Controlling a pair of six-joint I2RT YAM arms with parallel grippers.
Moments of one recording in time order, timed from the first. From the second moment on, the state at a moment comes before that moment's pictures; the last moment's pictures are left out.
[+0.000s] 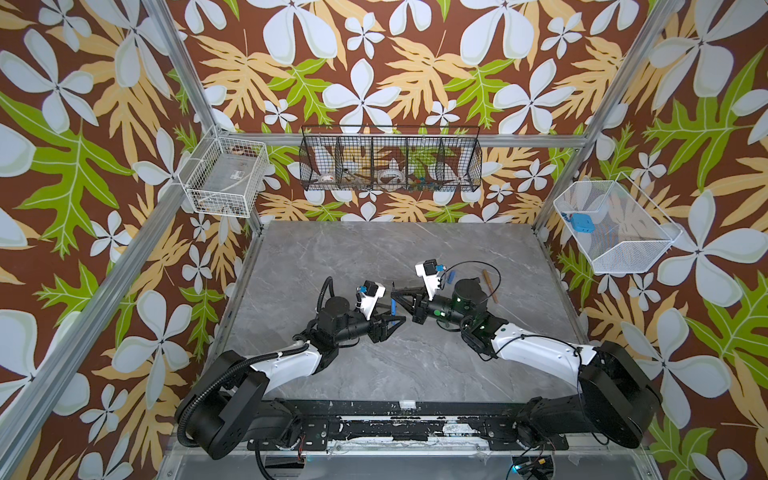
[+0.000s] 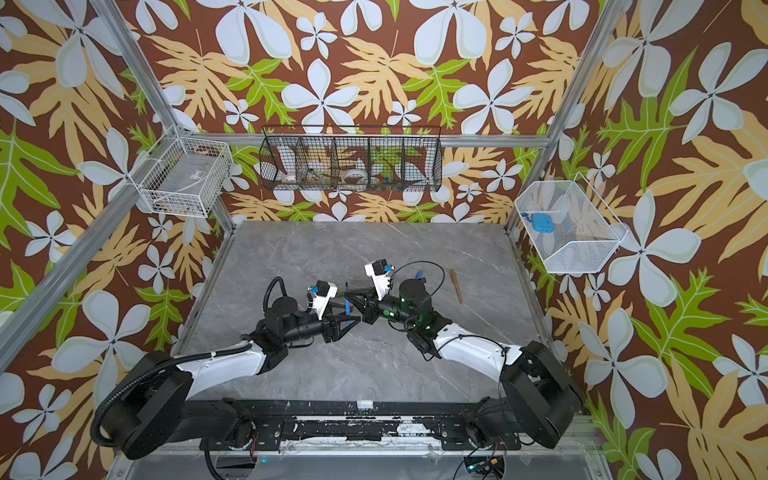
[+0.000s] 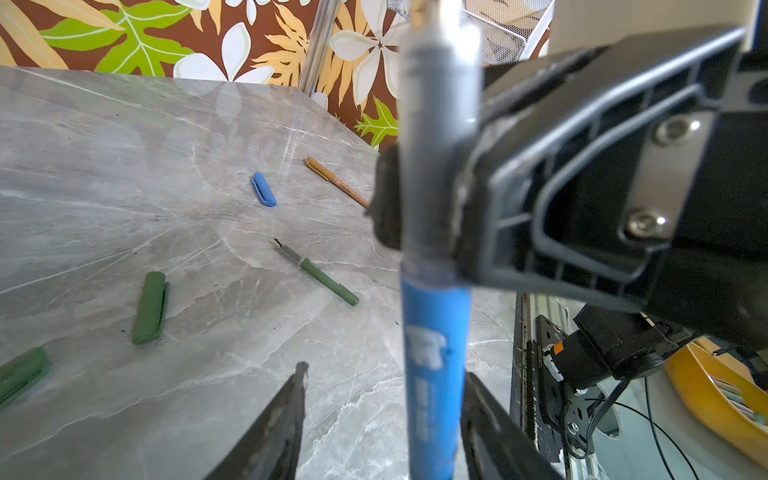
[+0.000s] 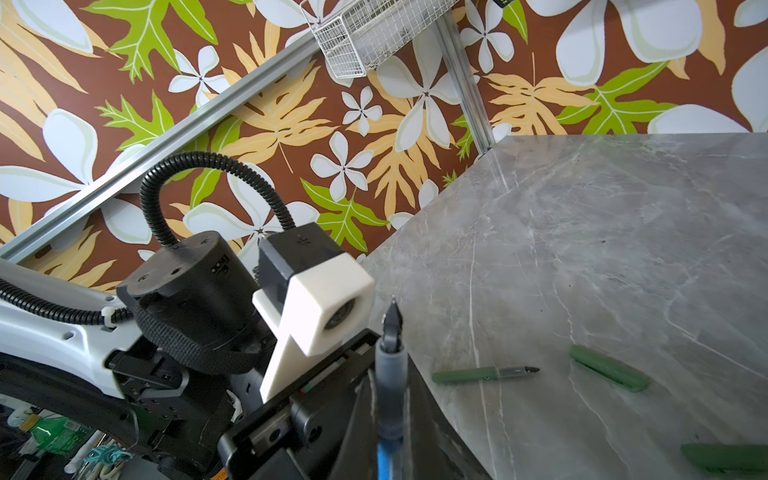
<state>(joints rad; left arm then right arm) -0.57 1.34 0.45 0.68 0.58 -0.36 0.69 1.41 0.72 0.60 -0.48 0.48</state>
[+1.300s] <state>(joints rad) -0.57 1.31 0.45 0.65 0.52 -0.33 0.60 1.30 1.02 0.01 -0.05 0.29</state>
